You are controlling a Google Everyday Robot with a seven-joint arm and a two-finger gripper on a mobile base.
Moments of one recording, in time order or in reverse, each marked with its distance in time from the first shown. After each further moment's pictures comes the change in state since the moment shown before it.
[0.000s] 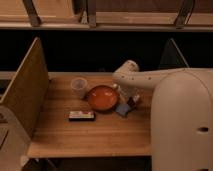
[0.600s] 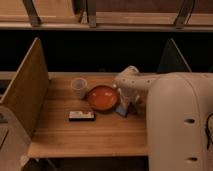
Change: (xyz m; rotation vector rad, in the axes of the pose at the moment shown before) arm 0.007 0.003 0.029 -0.037 0.043 0.016
